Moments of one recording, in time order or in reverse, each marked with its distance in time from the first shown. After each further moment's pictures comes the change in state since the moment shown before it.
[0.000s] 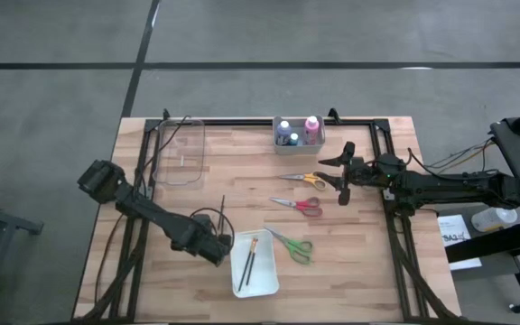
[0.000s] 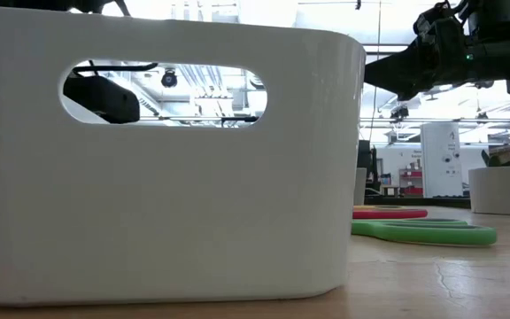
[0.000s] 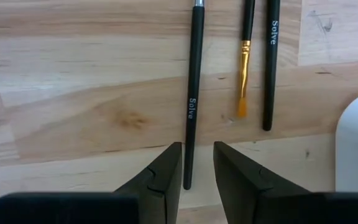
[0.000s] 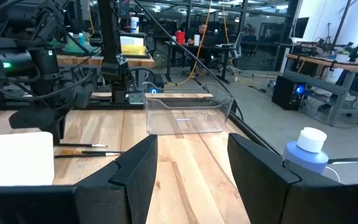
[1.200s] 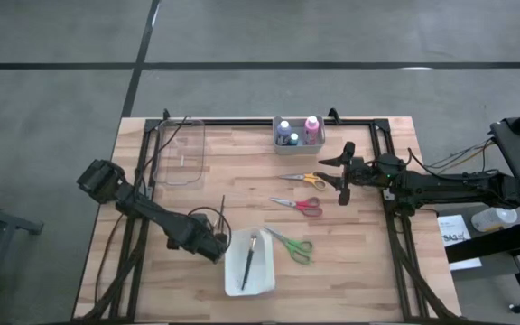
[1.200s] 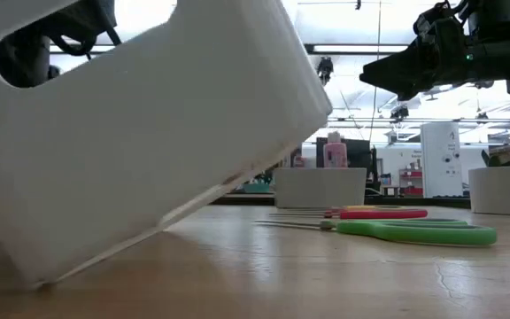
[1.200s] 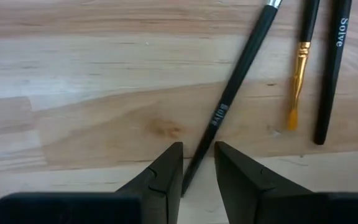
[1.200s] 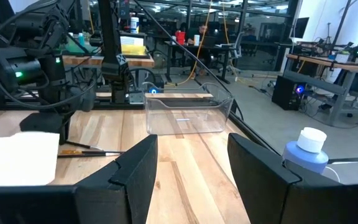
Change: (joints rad) left arm 0.008 -0.001 -0.068 0.017 0.061 0.000; right arm 0.000 0.000 0.000 0.000 0.000 0.000
